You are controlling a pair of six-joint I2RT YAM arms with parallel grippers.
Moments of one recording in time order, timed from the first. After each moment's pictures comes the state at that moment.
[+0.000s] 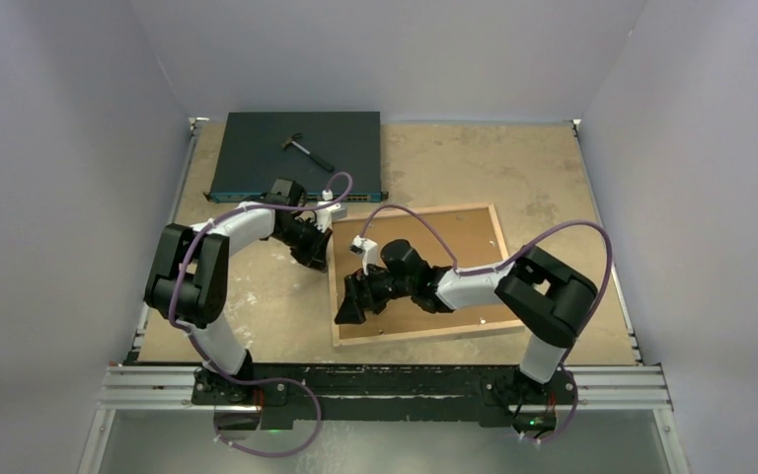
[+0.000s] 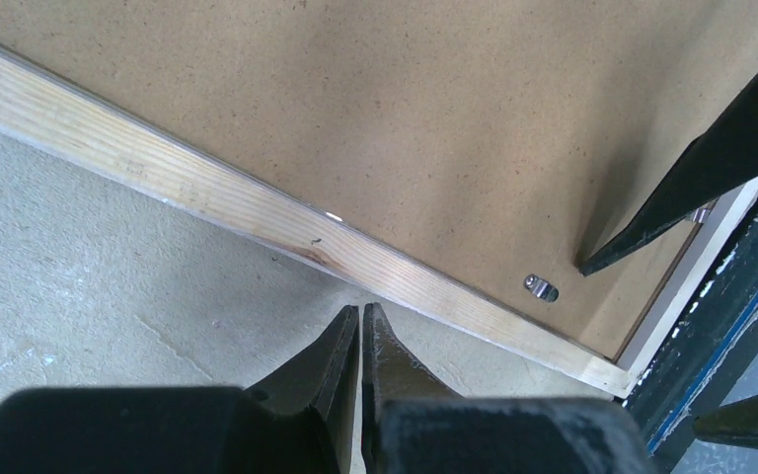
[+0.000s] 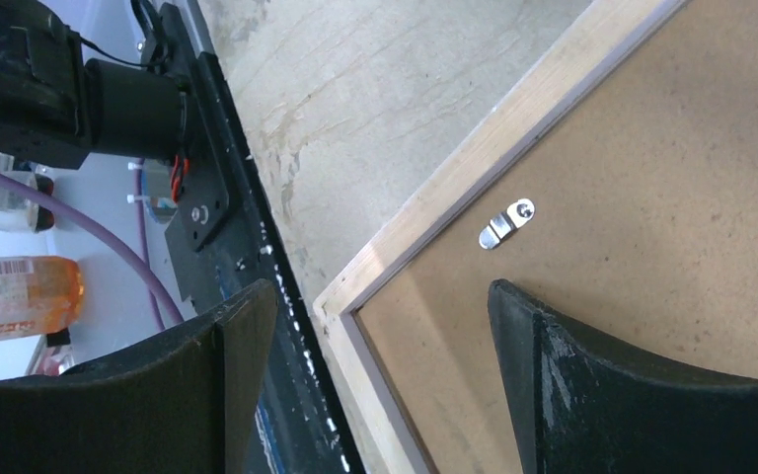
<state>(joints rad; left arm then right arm) -0.26 1.73 1.03 -0.62 0.60 0.43 0.94 1.73 0.74 0.41 -0.52 0.56</state>
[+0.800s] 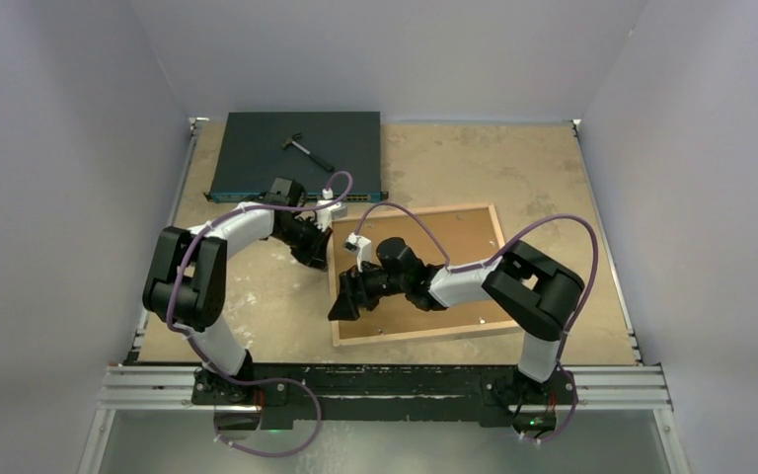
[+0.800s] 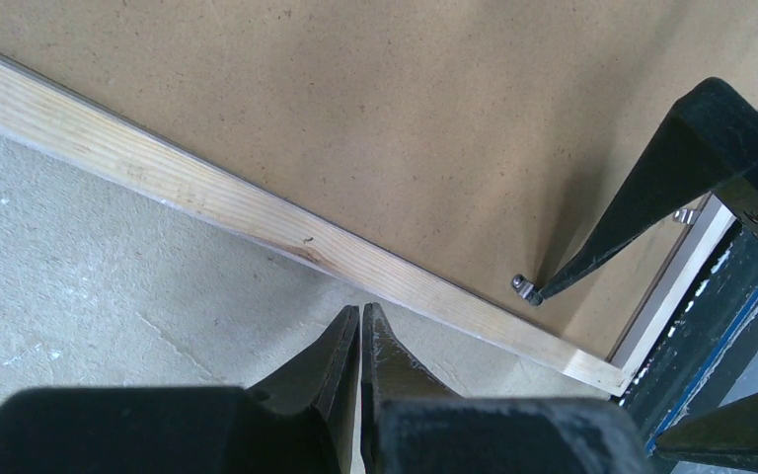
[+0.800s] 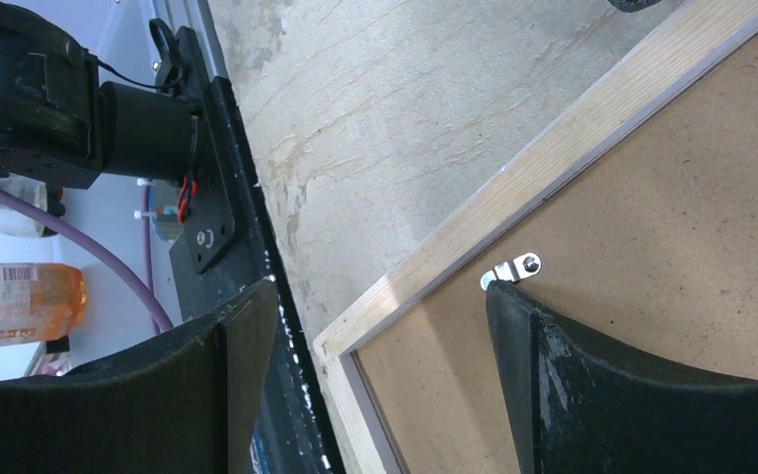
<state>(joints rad) -0.26 1.71 1.03 -0.62 0.61 0.43 0.94 1.81 0.78 0.50 -0.55 0.56</state>
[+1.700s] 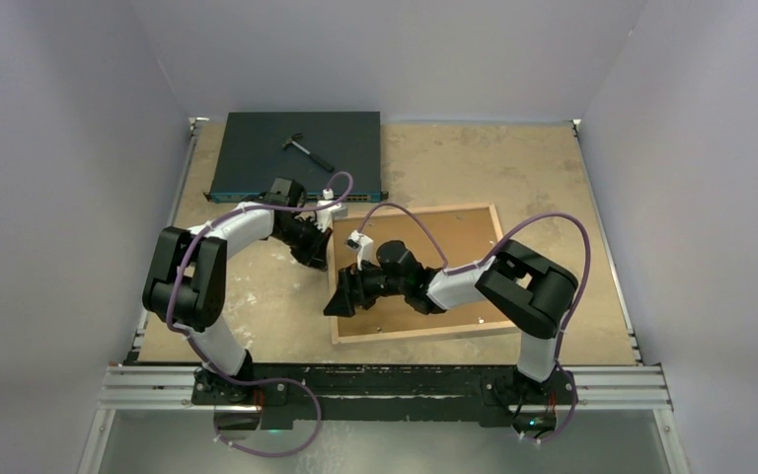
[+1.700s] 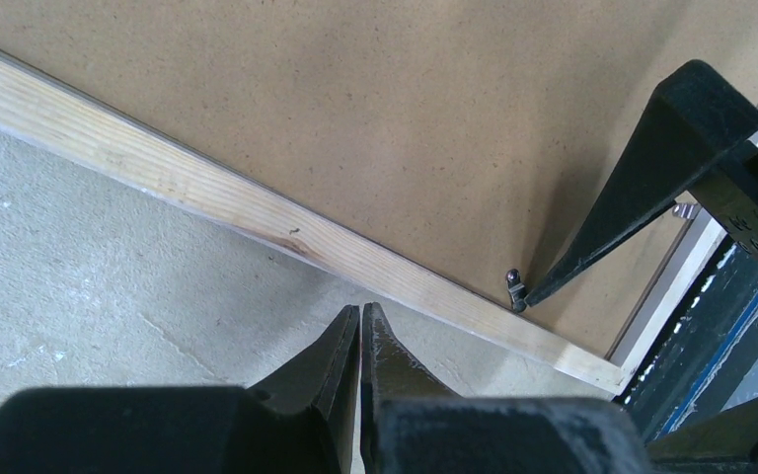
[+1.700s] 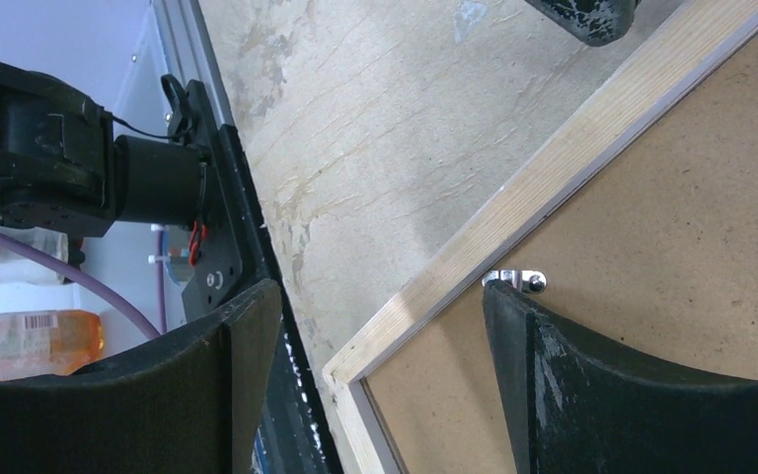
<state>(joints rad) -0.26 1.71 1.03 -0.62 0.61 0.45 0.94 1.85 0.77 0.62 -0.49 0.65</state>
